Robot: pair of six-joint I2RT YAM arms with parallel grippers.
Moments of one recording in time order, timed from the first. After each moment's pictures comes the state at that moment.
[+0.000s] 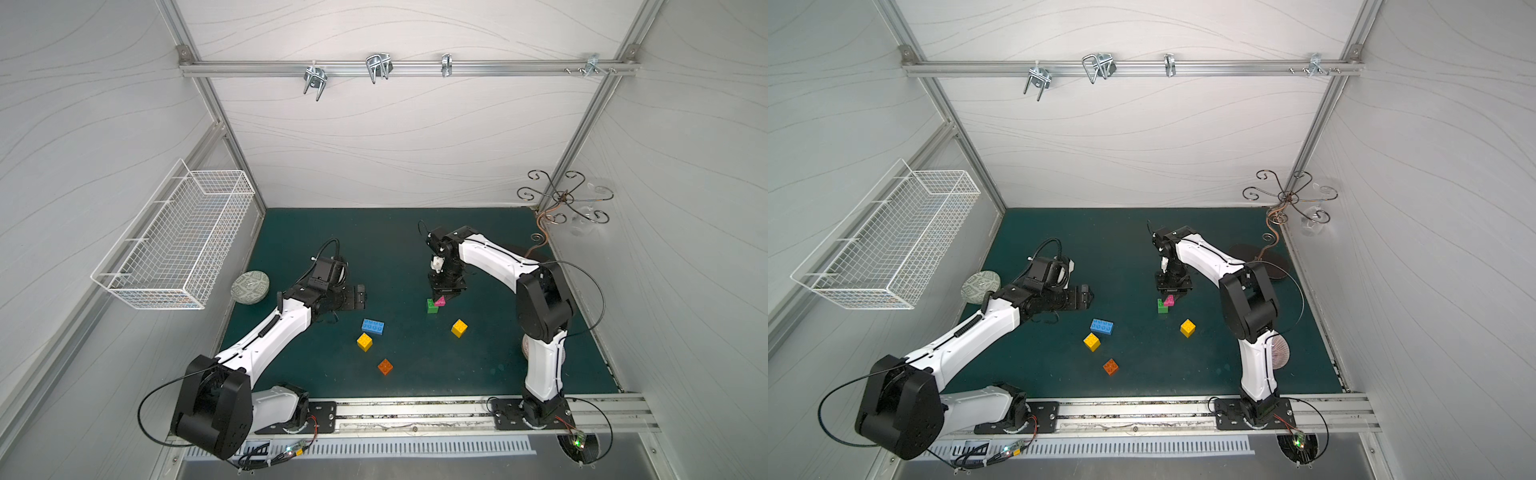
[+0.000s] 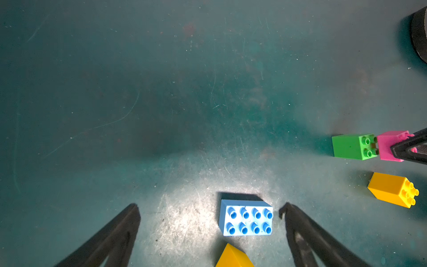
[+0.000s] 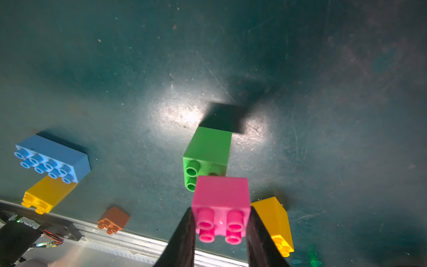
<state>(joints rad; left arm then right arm) -0.34 1.24 0.78 -0.53 0.11 -0.35 0.60 1.99 1.61 -1.22 -0.22 0.37</state>
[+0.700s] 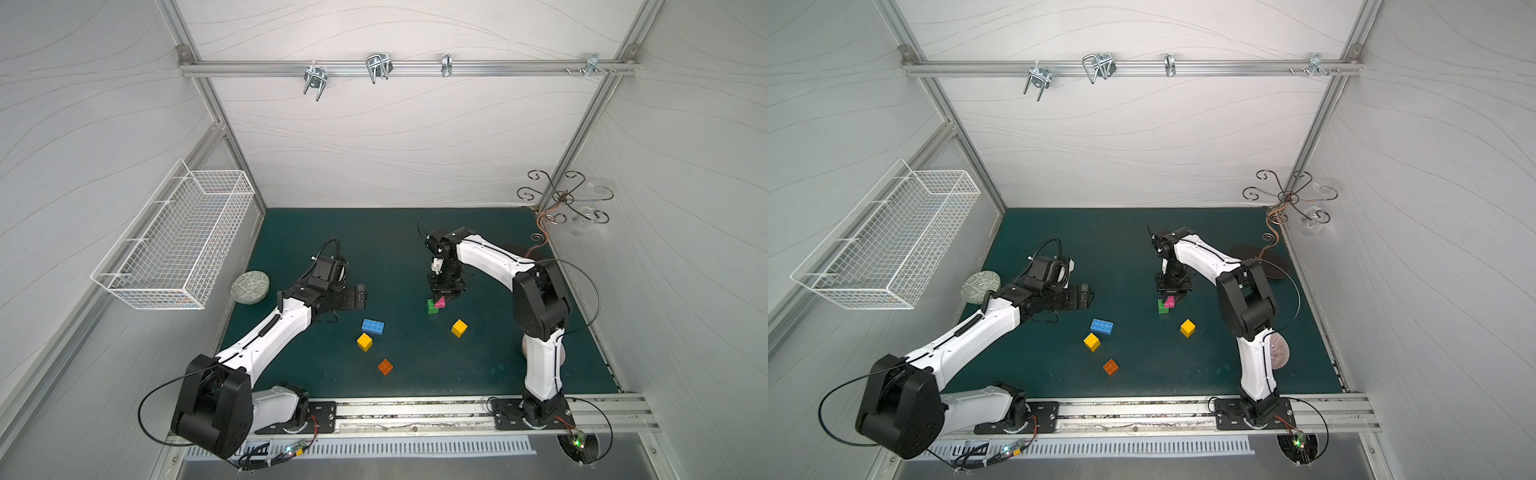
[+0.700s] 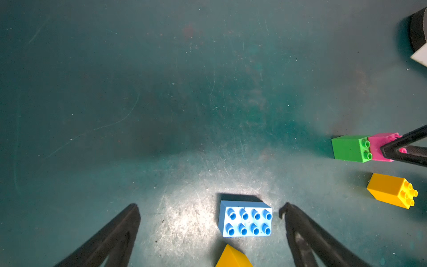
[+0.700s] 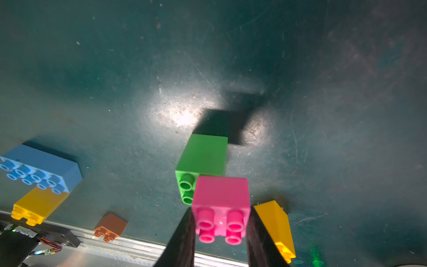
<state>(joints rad) -0.34 1.24 0.79 -0.53 0.11 -0.35 0.60 2.02 1.62 -1.22 -0.19 0.40</state>
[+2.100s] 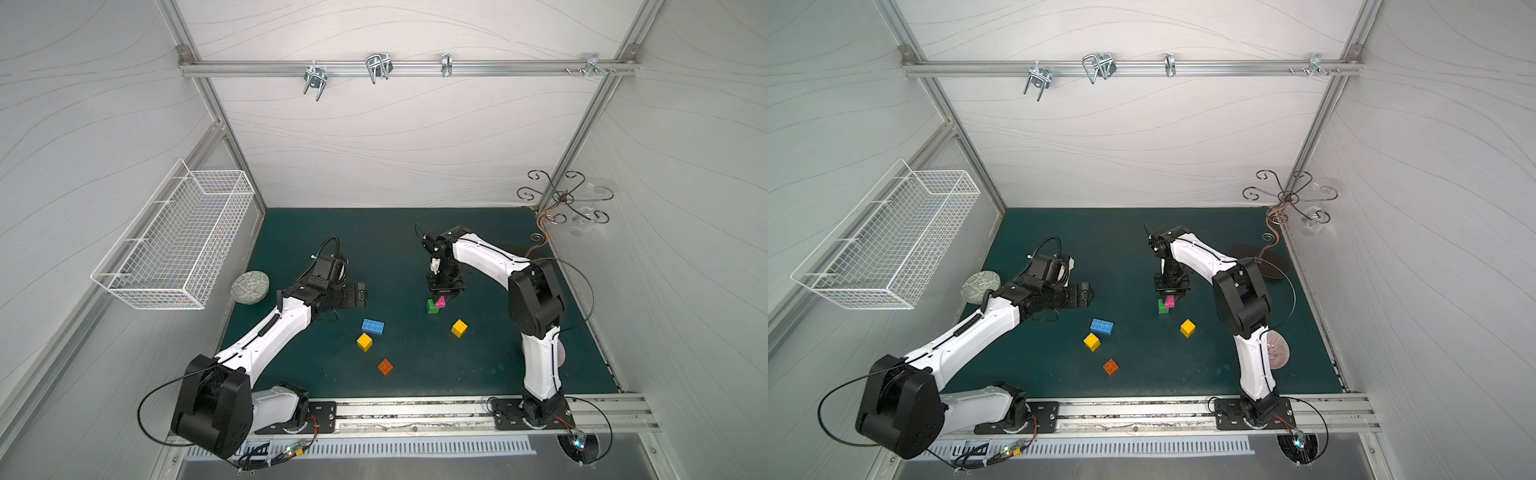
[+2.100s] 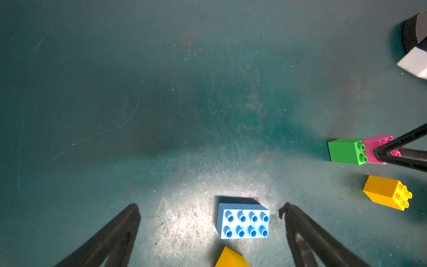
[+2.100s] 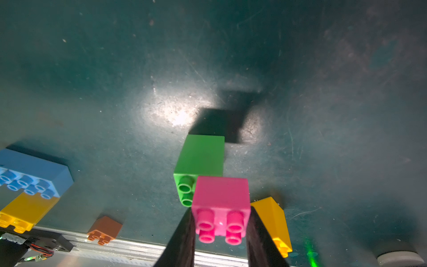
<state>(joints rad) -0.34 1.24 0.80 -0.53 0.11 -0.35 0.62 2.05 1.67 -1.27 -0.16 0.40</state>
